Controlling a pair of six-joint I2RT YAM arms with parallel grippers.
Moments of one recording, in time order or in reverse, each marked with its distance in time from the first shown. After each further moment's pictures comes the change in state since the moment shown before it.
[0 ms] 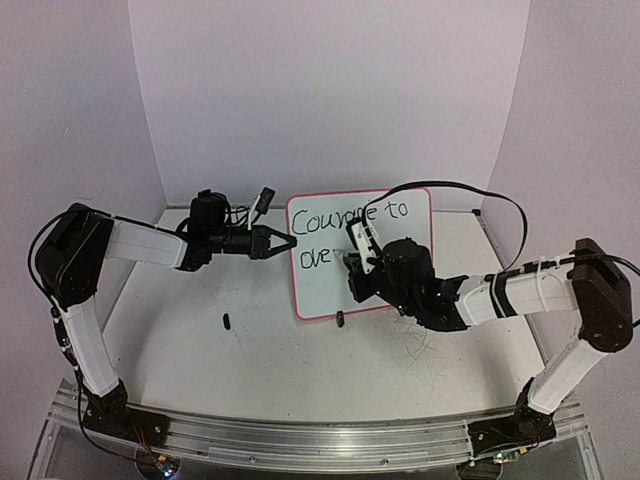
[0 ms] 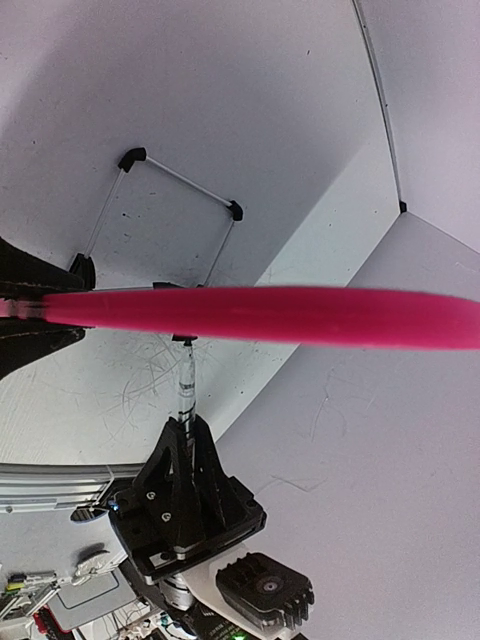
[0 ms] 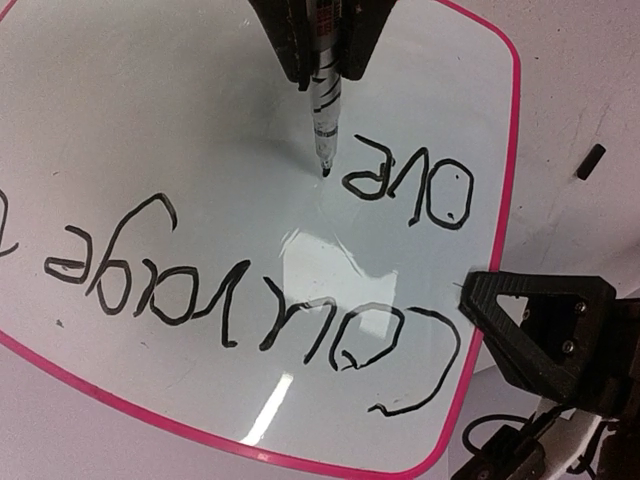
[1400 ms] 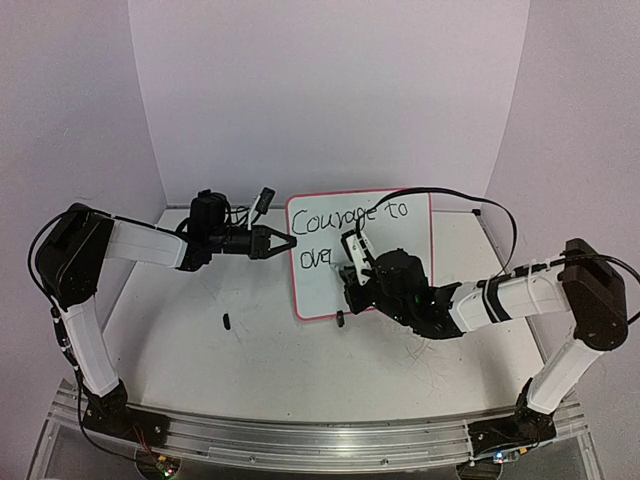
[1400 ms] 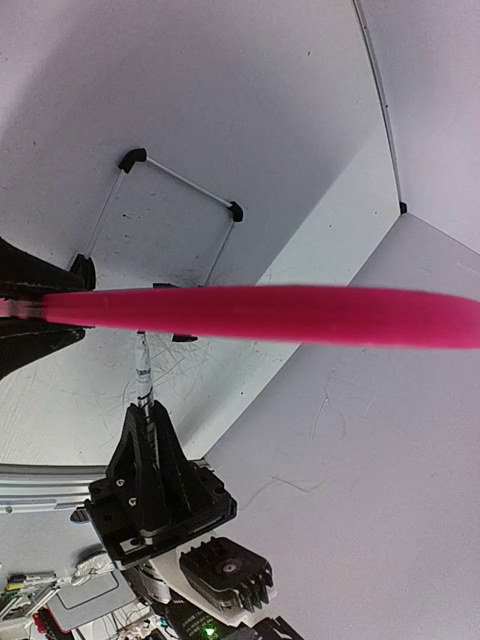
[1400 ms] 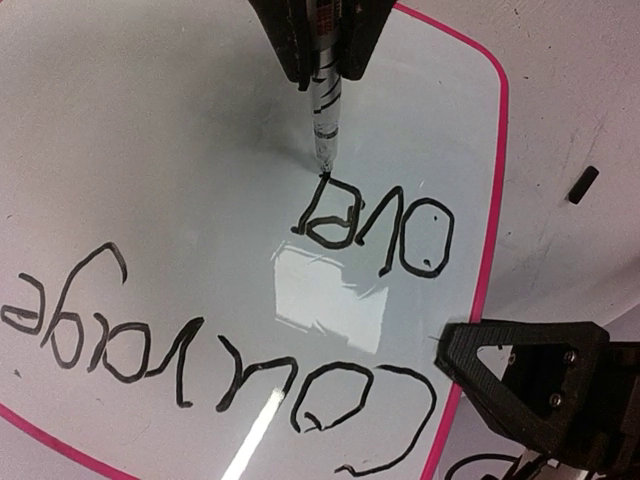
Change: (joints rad) left arm 0.000 0.000 0.000 0.000 -0.001 0.000; right arm 0.021 0.037 -0.014 -0.005 0.005 0.047
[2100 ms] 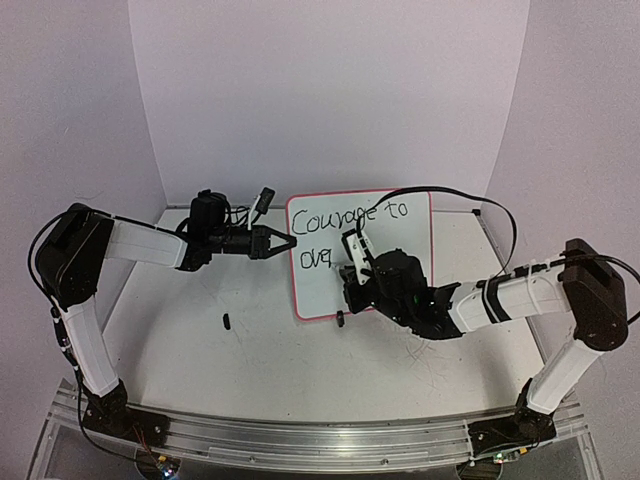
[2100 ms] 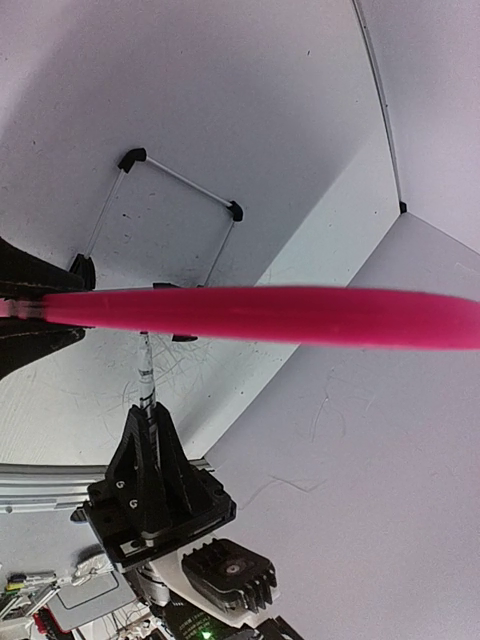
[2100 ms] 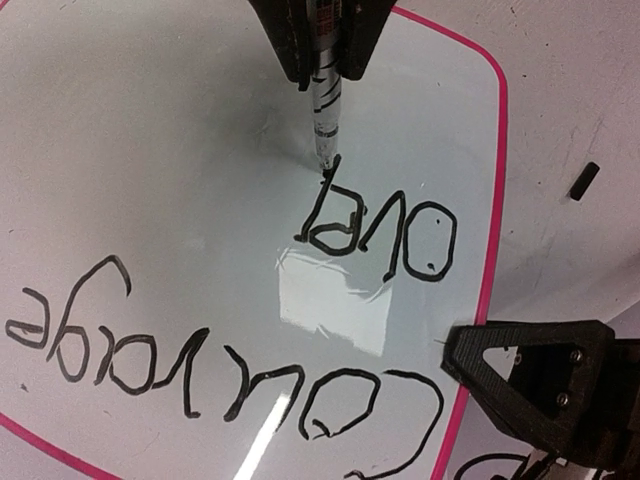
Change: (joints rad) left arm 0.000 0.000 0.000 0.000 0.000 0.000; right arm 0.012 0.000 0.005 -0.008 0.034 0.029
